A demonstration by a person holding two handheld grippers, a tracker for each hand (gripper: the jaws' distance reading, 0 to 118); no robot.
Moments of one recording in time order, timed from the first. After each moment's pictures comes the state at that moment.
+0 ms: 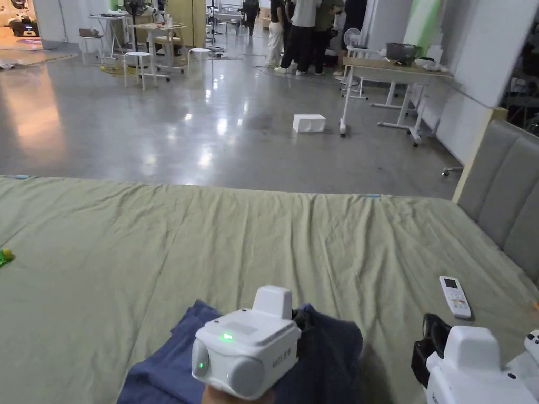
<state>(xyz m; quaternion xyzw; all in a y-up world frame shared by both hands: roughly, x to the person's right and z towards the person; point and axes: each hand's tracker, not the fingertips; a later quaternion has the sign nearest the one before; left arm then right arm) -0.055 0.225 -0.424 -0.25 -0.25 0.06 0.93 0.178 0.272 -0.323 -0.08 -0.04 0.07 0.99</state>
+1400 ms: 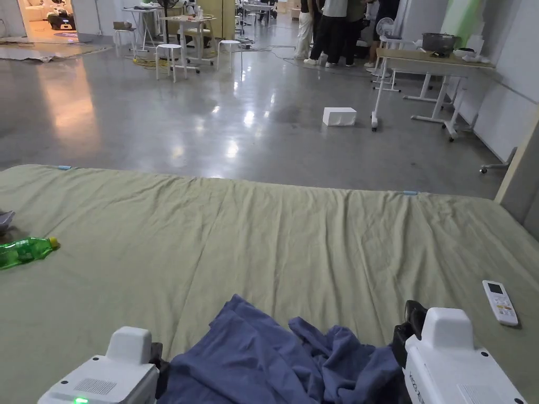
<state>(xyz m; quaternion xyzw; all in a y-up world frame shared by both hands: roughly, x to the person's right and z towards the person) -0.278 0.191 -0.367 -0.31 0.00 -0.02 0.95 0.102 0.271 -0.369 -0.10 0.00 0.07 0.99</state>
